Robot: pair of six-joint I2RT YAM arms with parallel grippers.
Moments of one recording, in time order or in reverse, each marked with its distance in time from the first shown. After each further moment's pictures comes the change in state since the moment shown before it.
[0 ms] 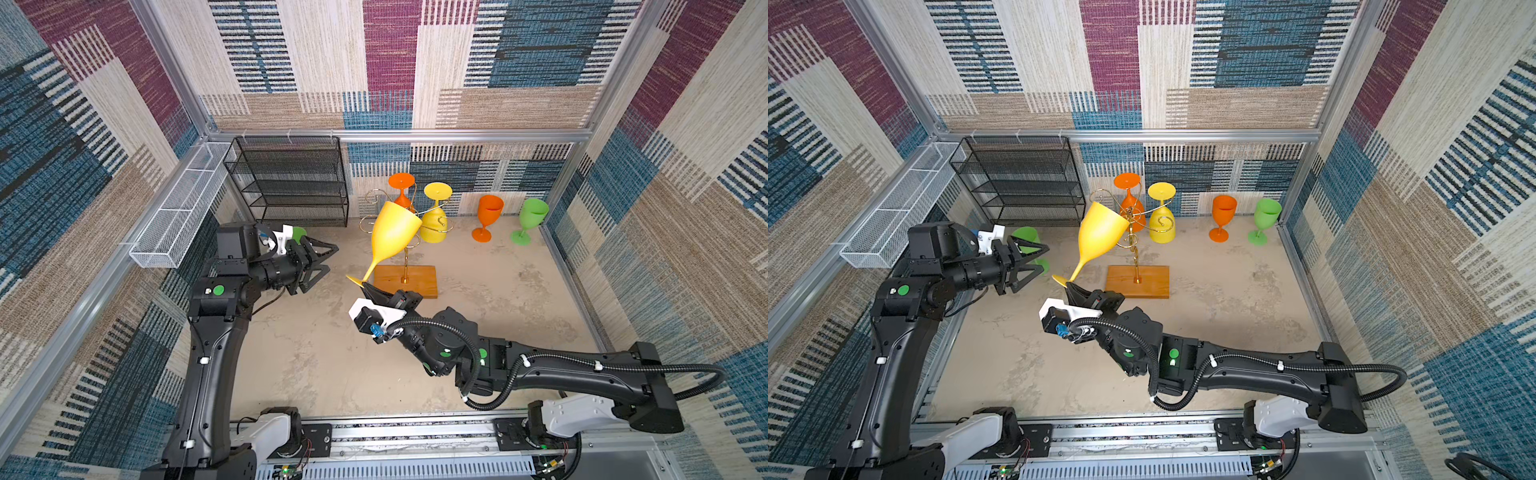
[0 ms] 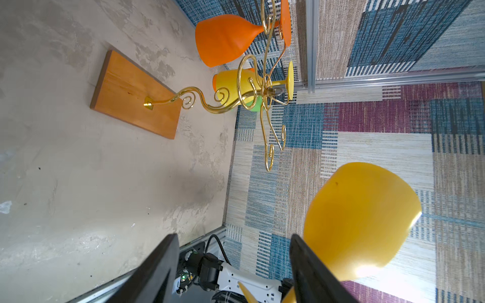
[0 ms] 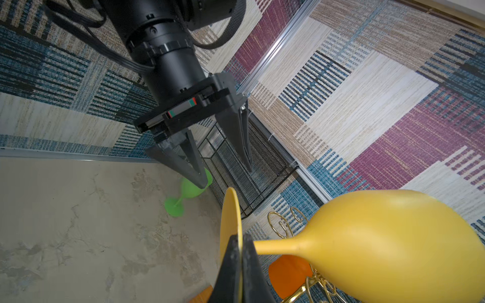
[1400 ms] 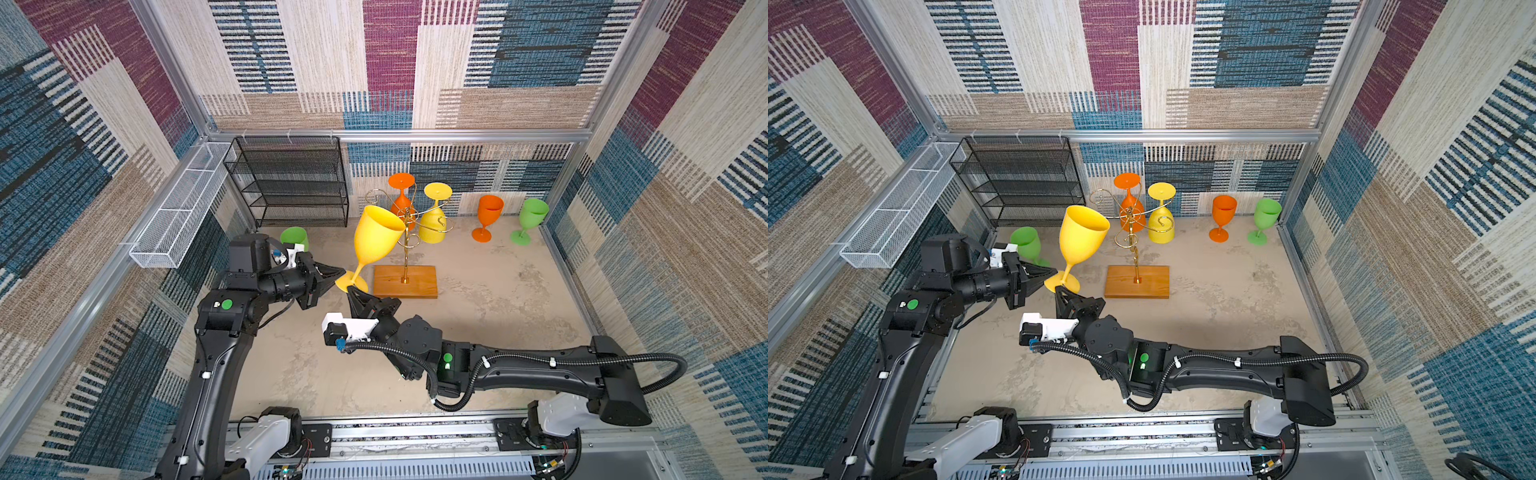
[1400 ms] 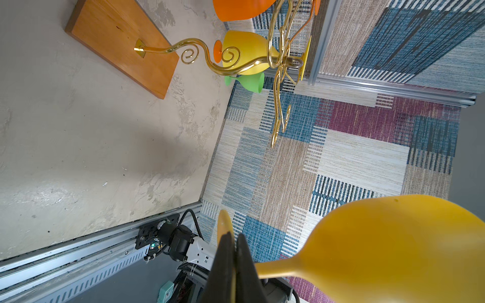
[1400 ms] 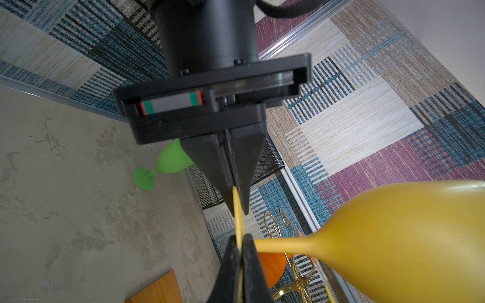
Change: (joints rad) left arm -0.088 -0.076 -0.110 0.048 0.006 -0.222; right arm 0.008 0.169 0.030 0.126 0.104 -0.266
